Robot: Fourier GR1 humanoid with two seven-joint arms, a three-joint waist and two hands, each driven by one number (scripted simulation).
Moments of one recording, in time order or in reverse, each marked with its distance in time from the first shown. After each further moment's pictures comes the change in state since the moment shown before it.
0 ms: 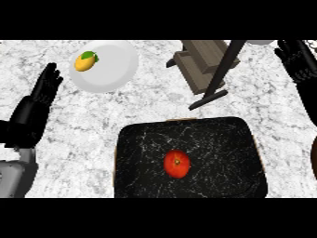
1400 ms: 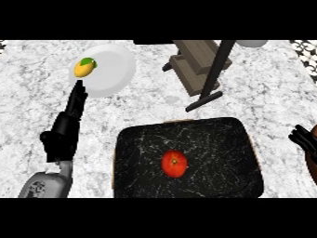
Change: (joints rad) left arm 0.069 -0.185 -0.114 -0.005 -0.146 0.193 0.042; right arm 0.673 -0.001 -0.129 -0.398 -0.023 0.303 -0.238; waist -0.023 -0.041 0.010
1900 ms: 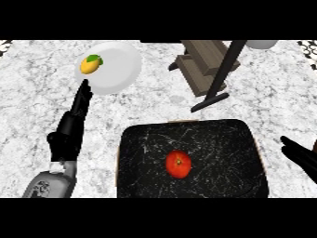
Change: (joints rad) left arm -0.008 -0.010 -0.024 -0.002 -0.018 -0.006 0.001; right arm -0.073 -0.234 0.098 -0.363 0.313 -0.023 0.533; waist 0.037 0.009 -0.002
